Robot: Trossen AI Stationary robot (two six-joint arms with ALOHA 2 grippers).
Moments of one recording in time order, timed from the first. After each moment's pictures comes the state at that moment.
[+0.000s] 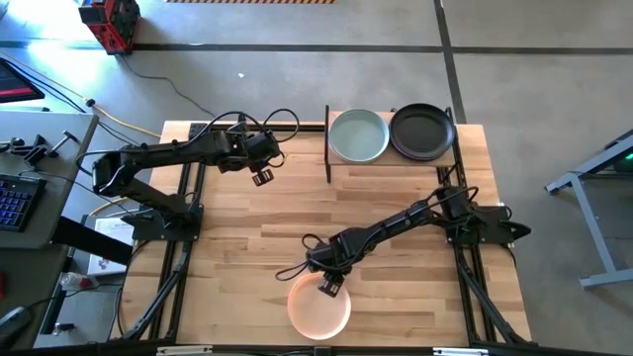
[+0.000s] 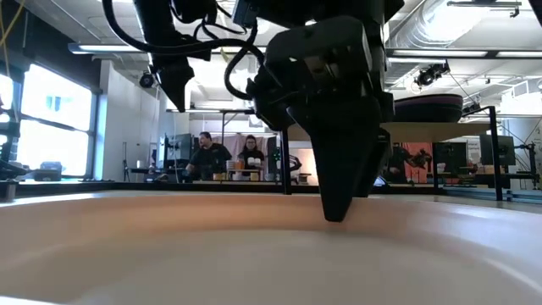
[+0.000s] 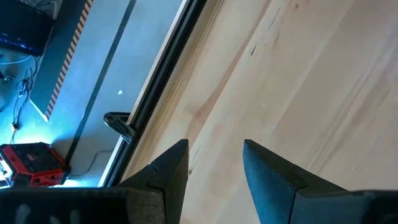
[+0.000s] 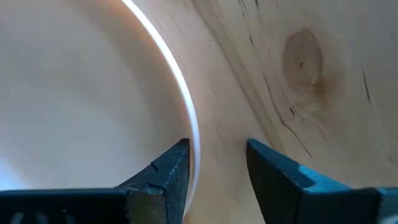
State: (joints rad) left arm 0.31 1.39 1.15 -0.95 -0.56 -0.02; right arm 0.32 2.16 1.55 -0.74 -0.20 0.80
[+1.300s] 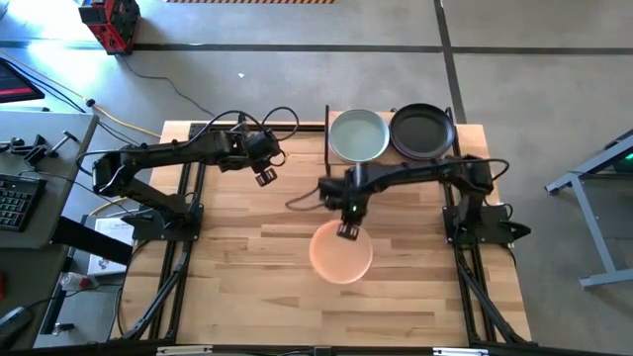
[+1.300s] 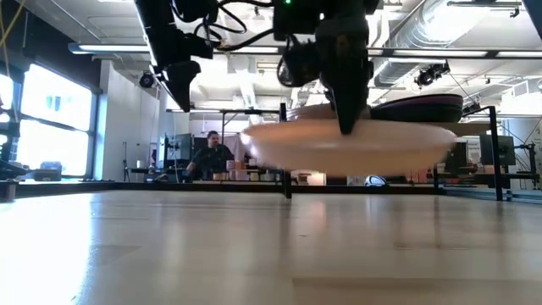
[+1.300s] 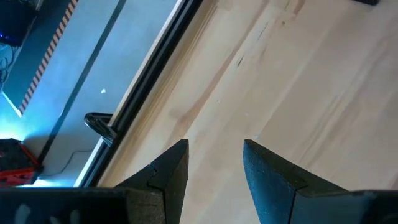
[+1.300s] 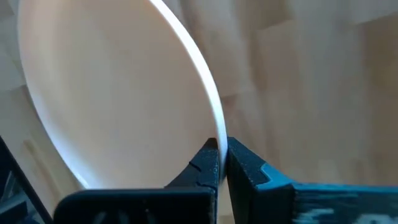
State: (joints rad) left arm 0.31 1.39 1.15 -0.92 -0.50 -0.09; right arm -0.04 1.90 1.55 -1.11 -0.24 0.28
